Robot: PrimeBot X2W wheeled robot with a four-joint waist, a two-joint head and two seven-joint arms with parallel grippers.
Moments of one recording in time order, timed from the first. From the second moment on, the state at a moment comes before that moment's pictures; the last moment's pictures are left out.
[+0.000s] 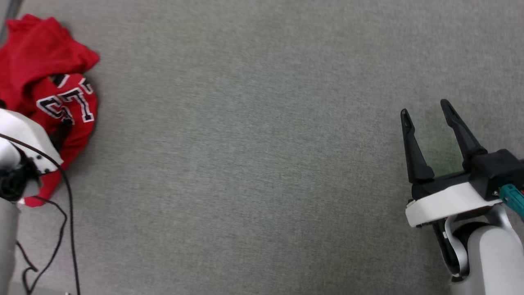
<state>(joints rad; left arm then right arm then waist) -0.74 0.54 -0.13 0.79 -0.67 -0.13 0.37 -0.23 -0.05 0.01 -0.10 -0.02 0.13 -0.04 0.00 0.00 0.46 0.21</state>
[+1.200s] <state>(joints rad) -0.77 0.55 -0.24 0.81 -0.59 -0.04 0.07 -0.15 -0.05 -0.06 -0.01 0.05 0.13 -0.09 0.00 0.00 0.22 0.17</state>
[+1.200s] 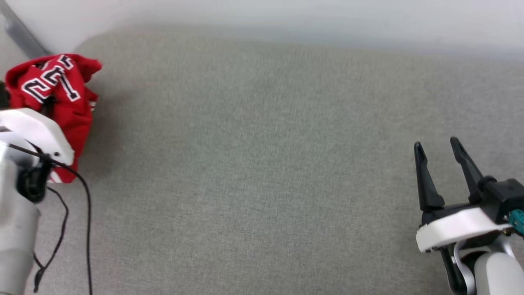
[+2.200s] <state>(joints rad) -0.47 0.24 -0.58 0.39 -0.53 -0.09 0.04 -0.02 -0.05 -0.11 -0.08 0.12 0.13 -0.06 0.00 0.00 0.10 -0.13</state>
